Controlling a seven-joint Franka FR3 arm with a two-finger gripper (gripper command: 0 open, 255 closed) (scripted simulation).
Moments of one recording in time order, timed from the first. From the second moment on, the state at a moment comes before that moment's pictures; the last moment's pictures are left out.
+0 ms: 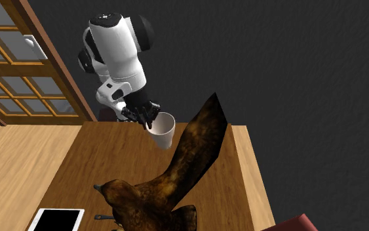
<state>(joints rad) -0.01 0.08 0.35 -1.17 0.03 1.38 0.56</state>
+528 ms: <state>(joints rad) -0.13 -0.02 0.24 -1.28 0.09 1.38 0.34</state>
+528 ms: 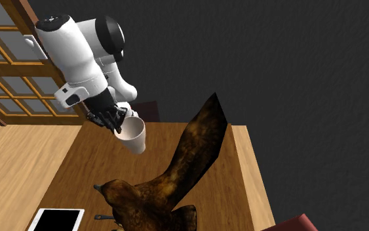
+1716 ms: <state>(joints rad) -0.29 -0.06 0.08 -1.41 0.13 1.44 0.02</state>
